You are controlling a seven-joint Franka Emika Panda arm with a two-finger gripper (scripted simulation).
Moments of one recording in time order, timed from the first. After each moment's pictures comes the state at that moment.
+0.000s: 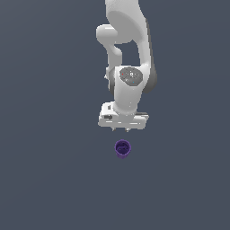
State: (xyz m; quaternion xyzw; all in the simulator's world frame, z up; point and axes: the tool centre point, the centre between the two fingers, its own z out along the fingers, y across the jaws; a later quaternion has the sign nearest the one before) arm 0.014 0.025 0.134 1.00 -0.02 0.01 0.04
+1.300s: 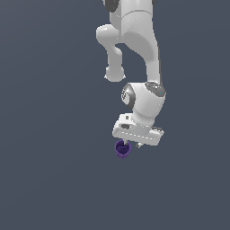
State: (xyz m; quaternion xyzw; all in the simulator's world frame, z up) arm 0.071 0.079 0.098 0.99 -0.08 0.12 0.08
